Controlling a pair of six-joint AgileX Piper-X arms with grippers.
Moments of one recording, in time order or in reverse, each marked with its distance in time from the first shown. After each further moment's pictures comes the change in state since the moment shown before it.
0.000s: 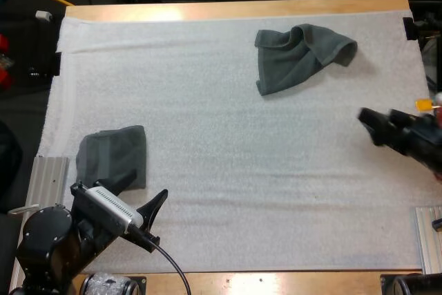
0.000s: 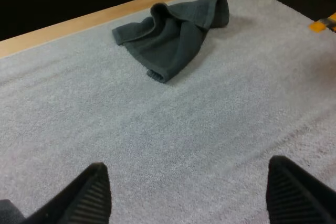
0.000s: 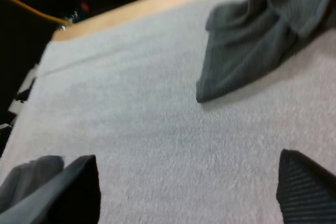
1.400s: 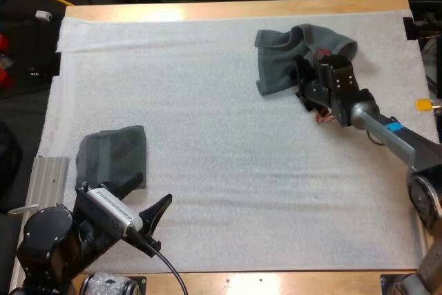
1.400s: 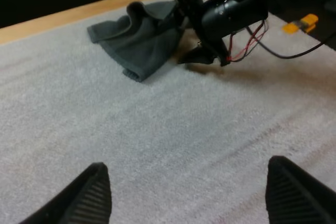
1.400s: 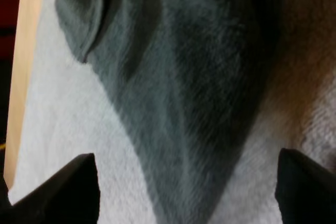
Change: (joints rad) left arm 0.000 0.000 -0.001 0.013 0.066 -0.022; right arm 0.201 1.121 -0.261 -0.687 0.194 0.894
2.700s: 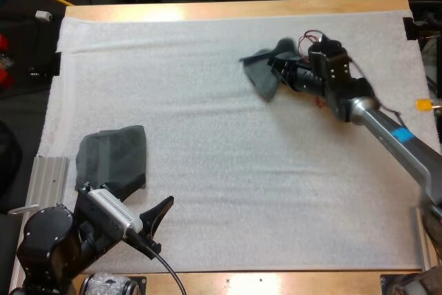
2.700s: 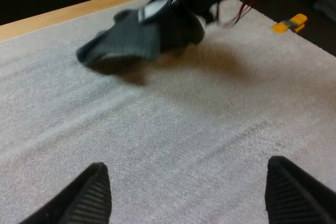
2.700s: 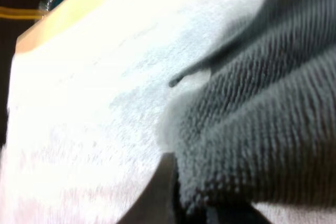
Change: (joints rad) left arm 0.000 0.000 0.000 0.004 0.024 0.000; right arm 0.084 -0.205 -0.076 0.192 -0.043 -0.568
